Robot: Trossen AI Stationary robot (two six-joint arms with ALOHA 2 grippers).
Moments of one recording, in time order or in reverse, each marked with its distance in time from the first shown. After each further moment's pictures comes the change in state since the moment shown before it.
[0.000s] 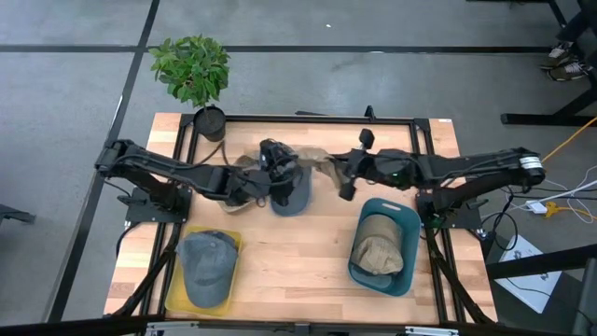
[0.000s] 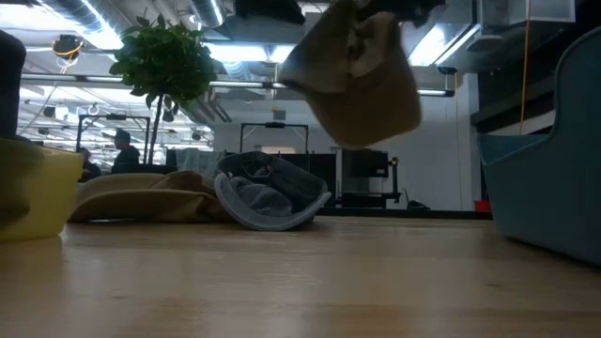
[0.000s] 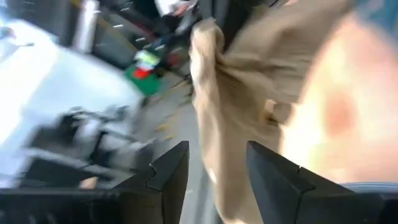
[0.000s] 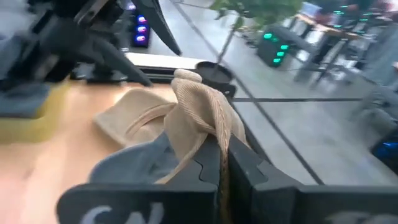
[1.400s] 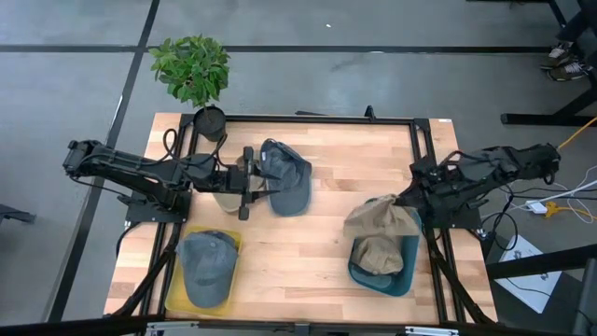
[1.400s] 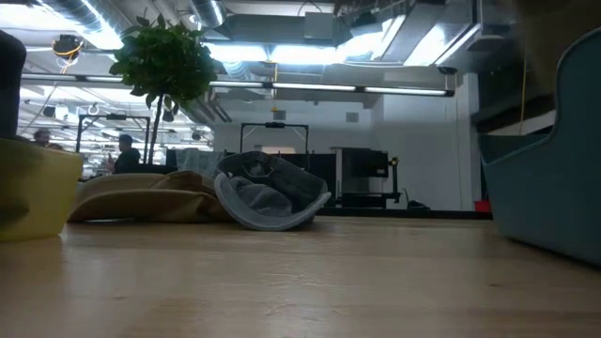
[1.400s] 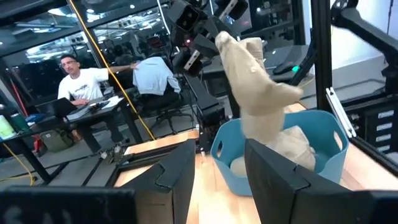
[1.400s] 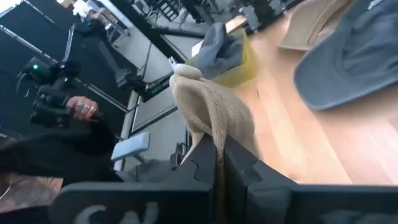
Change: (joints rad) left arm 0.065 -0.409 -0.437 0.408 0.722 -0.372; right arm 0.270 -0.529 0.000 -0.575 -0.435 0.877
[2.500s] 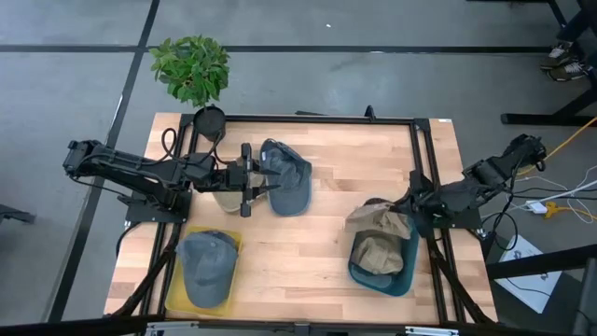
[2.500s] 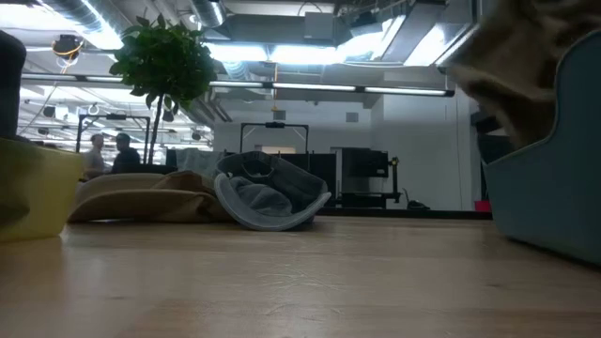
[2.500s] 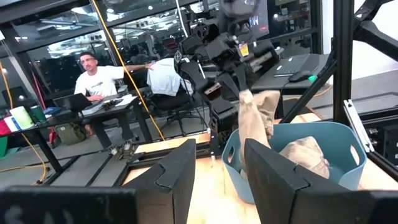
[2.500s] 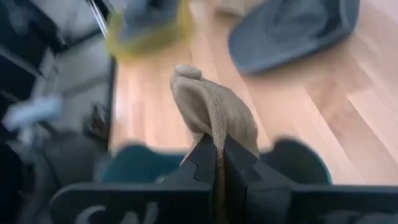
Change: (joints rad) left arm 0.000 0.000 0.000 0.032 -0.064 -0.037; right arm 0.230 0.002 -0.165 -0.121 0.334 -0.001
